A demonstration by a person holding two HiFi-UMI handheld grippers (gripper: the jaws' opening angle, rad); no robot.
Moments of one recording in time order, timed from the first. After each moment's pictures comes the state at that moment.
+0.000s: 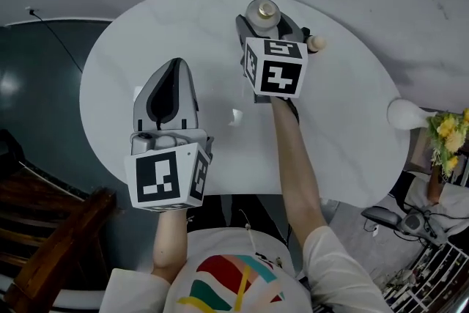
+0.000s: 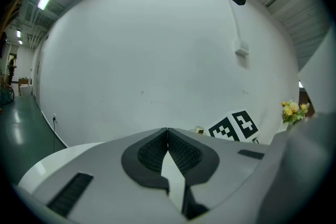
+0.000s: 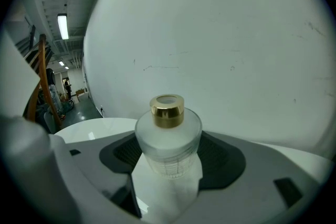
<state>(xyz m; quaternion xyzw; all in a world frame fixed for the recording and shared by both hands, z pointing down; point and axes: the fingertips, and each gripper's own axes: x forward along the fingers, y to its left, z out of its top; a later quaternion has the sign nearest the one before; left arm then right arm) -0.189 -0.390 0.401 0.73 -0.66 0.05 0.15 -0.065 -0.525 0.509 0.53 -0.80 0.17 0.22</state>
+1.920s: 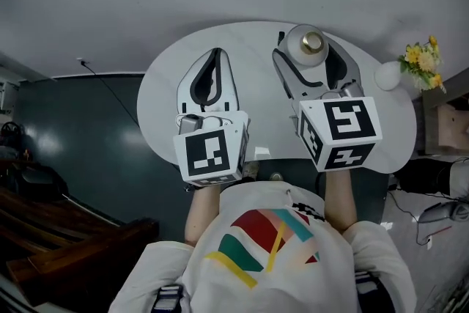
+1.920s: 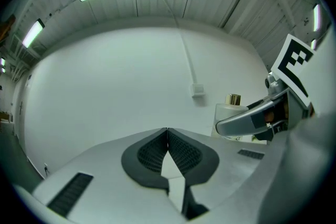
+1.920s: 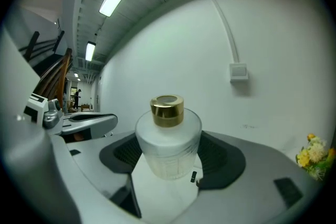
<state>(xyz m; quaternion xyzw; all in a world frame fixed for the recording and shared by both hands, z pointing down) -0.101 -0.254 0.204 0.78 -0.62 0.00 -0.06 0.023 -0.268 0.211 0.54 -0.84 0.03 0.09</state>
